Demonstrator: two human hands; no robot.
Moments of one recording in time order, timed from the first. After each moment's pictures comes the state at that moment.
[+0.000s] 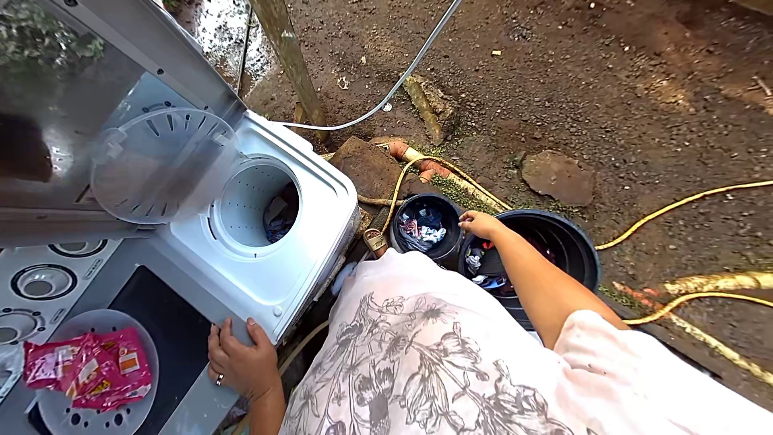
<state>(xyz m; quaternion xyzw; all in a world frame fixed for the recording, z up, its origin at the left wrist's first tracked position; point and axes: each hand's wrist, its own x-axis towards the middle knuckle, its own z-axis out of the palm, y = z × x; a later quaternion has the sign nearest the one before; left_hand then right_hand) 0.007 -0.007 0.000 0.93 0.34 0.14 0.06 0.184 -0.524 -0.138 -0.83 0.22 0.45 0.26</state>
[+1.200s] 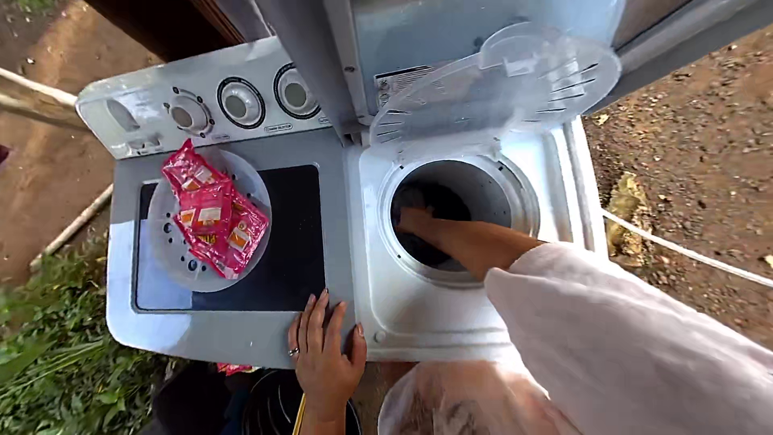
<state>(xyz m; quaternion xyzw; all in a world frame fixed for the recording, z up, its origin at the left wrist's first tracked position) 0.003 0.004 -0.019 0.91 0.37 0.19 0.02 0.307 0.025 -0.229 -0.81 -0.35 0.46 -0.04</state>
